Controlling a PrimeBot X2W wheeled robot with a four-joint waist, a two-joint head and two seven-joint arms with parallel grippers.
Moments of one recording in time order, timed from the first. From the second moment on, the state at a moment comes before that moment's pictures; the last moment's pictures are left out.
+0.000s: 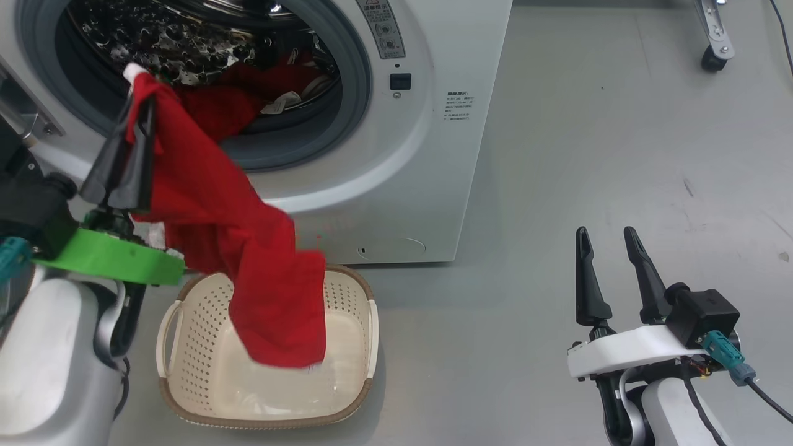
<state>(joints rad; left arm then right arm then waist) -0.48 0.28 -0.22 0.18 -0.45 -0.12 -0.26 -0.07 -0.05 0.23 0.09 0.39 0.00 -0.25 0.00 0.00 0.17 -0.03</state>
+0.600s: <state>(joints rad) -0.31 0.31 -0.33 0.28 -0.46 -0.12 -0.22 -0.07 -0.05 0.24 0.08 0.37 0.01 -0.25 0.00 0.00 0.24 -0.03</state>
